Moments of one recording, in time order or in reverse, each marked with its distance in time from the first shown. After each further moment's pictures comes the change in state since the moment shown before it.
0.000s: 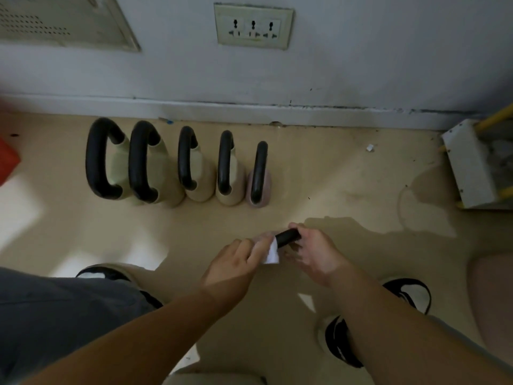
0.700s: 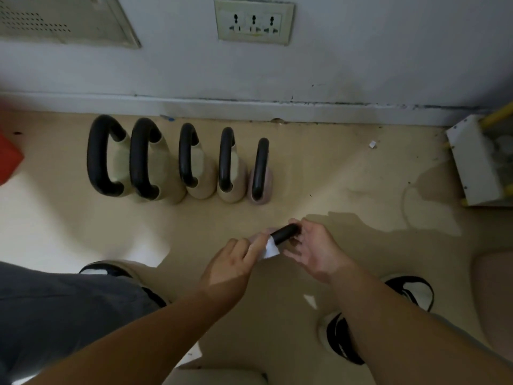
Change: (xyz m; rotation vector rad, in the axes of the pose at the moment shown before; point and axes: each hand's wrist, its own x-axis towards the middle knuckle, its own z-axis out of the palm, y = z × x) left_hand -0.009 0.001 0.001 -0.080 -0.033 -0.095; right_hand -0.001 -0.003 0.006 0.029 -0.009 -0.017
